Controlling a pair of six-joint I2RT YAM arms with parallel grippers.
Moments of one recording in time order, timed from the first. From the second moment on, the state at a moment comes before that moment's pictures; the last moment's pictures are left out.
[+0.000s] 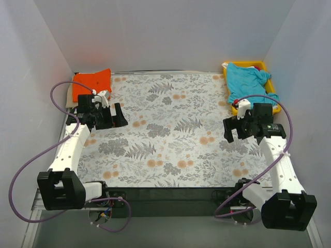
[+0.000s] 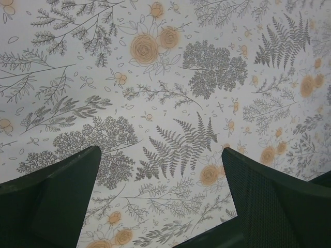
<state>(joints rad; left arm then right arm) 0.03 1.24 1.01 -0.66 0.42 -0.13 -0.02 1.01 0.88 -0.78 -0.31 -0.33</state>
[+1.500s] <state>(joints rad) 0.03 1.38 1.11 -0.66 0.46 -0.17 -0.34 2.35 2.13 -0.75 -0.43 -0.31</state>
